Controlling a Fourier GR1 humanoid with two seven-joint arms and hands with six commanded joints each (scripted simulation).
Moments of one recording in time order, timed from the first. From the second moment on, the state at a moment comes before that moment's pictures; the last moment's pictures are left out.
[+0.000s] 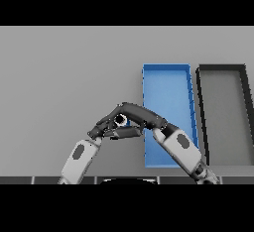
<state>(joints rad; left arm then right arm) -0.20 -0.01 -0.41 -1.62 -0.04 -0.34 -0.04 -0.54 -0.12 0.44 -1.86 -0.27 0.36 0.44</state>
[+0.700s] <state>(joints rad) -0.18 0.02 -0.40 -1.63 -0.11 -0.39 0.06 -0.51 -0.06 0.44 -1.86 -0.16 0.36 0.48</state>
